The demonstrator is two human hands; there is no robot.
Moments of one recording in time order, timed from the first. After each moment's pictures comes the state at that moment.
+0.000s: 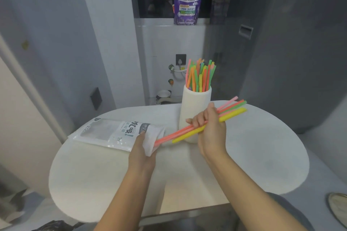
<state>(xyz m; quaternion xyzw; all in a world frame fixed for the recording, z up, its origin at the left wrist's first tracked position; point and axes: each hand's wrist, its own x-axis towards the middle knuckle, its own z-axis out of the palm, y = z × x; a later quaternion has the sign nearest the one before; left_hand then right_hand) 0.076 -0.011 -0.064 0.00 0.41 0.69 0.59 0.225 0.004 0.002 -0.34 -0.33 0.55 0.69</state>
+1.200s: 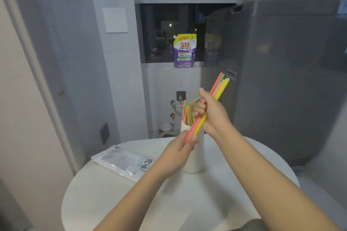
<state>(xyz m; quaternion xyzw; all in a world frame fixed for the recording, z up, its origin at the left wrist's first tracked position) 0.130 -0.043 0.059 0.69 0.46 0.43 0.36 0.246 0.015 0.137 -0.25 -0.35 0.67 0.60</state>
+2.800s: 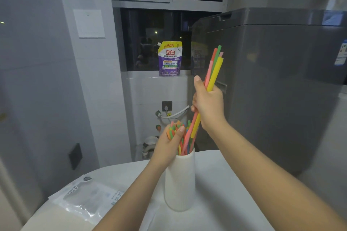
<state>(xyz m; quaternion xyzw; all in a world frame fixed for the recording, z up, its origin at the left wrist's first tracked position) 0.152 0.089 0.067 0.58 0.44 0.55 0.42 0.257 0.093 0.180 -0.39 -0.49 0.34 0.70</state>
